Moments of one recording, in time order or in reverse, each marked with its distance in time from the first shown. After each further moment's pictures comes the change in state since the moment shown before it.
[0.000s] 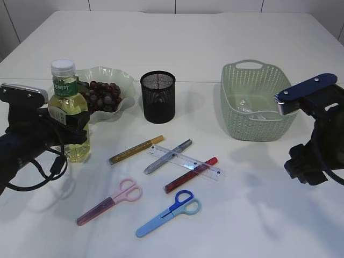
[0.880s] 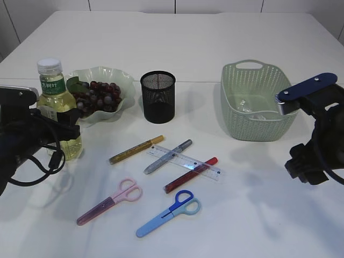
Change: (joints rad) left arm 0.000 0.002 0.000 -0.122 -0.006 0.015; right arm 0.000 0.000 0.000 -0.010 -0.001 0.001
